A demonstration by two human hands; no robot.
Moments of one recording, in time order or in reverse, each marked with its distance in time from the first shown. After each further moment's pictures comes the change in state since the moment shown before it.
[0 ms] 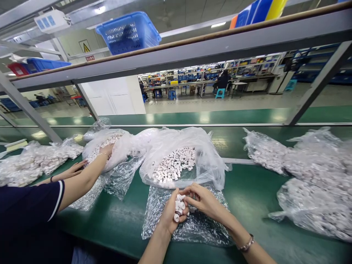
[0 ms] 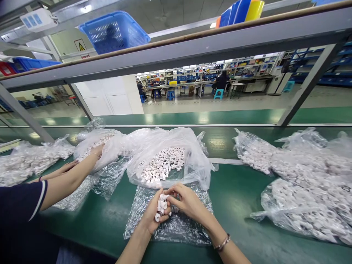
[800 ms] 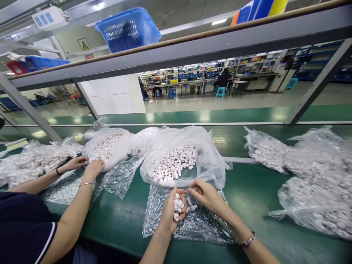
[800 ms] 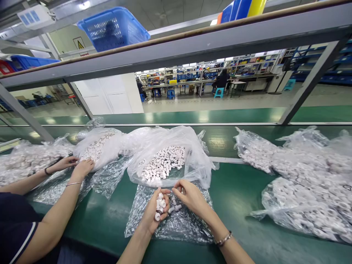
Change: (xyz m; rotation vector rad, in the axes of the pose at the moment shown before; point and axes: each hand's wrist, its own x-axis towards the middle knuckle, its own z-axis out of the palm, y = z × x) left_hand -0.007 -0.001 0.001 0.078 0.059 0.149; right_hand 0.002 0.012 0.000 -0.035 0.092 0.112
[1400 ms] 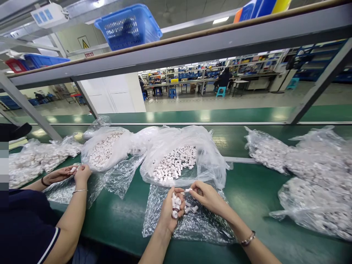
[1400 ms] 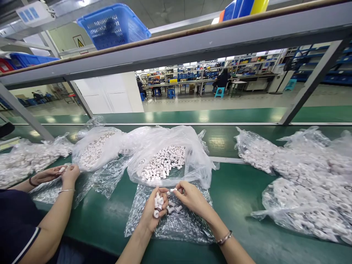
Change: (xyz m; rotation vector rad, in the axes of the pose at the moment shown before) left_hand 0.003 0.001 -0.005 -0.153 0.021 0.015; right_hand 0.005 0.012 0.002 0.015 -0.058 0.027
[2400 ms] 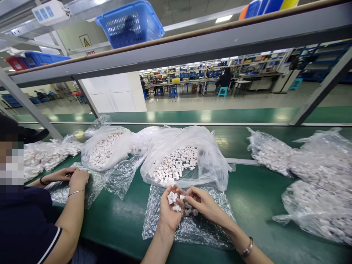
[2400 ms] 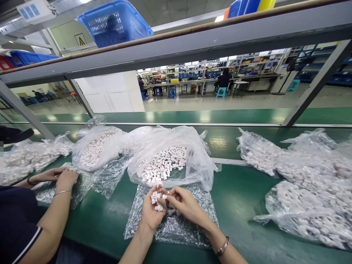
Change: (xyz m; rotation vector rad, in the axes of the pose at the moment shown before) left_hand 0.002 0.018 0.008 -0.701 0.048 -0.251; right_hand -0.006 -0.020 0.017 0.300 -0.060 -0.070
